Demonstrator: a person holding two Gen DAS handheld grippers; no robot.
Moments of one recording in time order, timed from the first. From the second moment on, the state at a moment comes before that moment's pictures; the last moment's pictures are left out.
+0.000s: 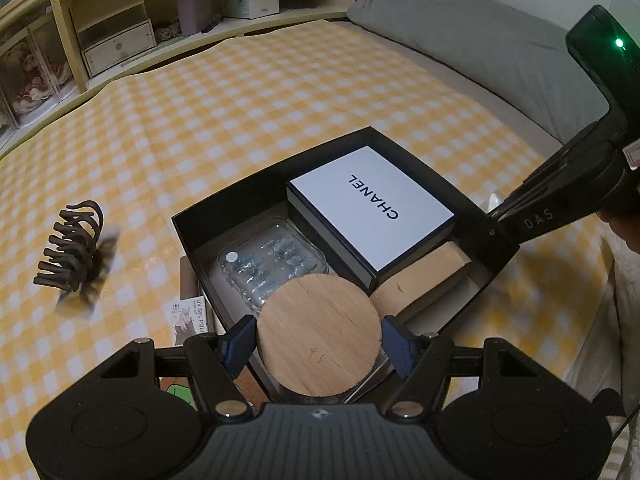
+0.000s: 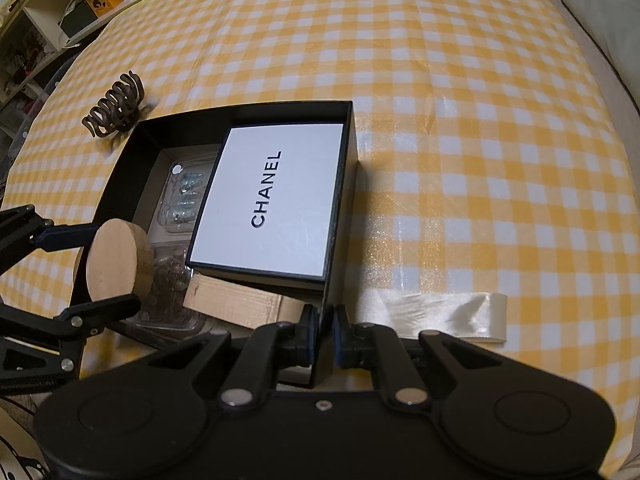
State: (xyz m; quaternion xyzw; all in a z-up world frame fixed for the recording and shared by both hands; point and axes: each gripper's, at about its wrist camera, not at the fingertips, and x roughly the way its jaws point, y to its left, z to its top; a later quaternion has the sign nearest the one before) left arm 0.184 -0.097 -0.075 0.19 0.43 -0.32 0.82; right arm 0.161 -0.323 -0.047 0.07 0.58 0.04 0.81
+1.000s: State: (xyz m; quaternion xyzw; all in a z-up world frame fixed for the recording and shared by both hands) left arm 0.182 -0.084 -0.040 0.12 0.38 -0.34 0.85; right arm 0.161 -0.320 -0.047 0.07 0.58 0.04 0.81
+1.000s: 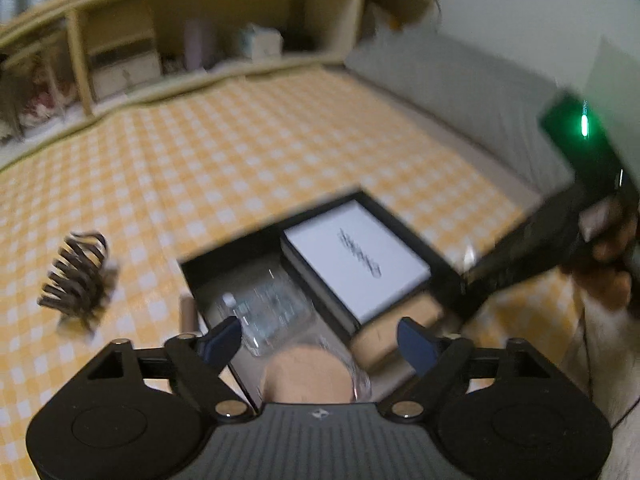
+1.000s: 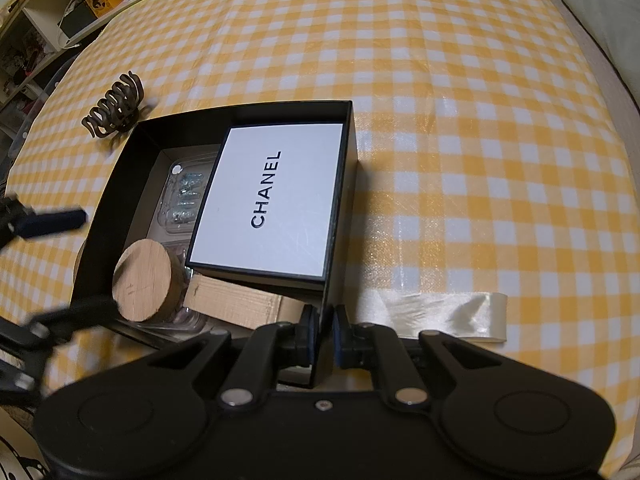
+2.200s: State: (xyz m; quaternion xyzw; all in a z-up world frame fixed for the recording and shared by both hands) left arm 0.272 -0.016 -0.122 0.10 0.47 -0.31 0.82; right arm 0.162 -0.319 -0.049 0.08 0.58 0.04 0.81
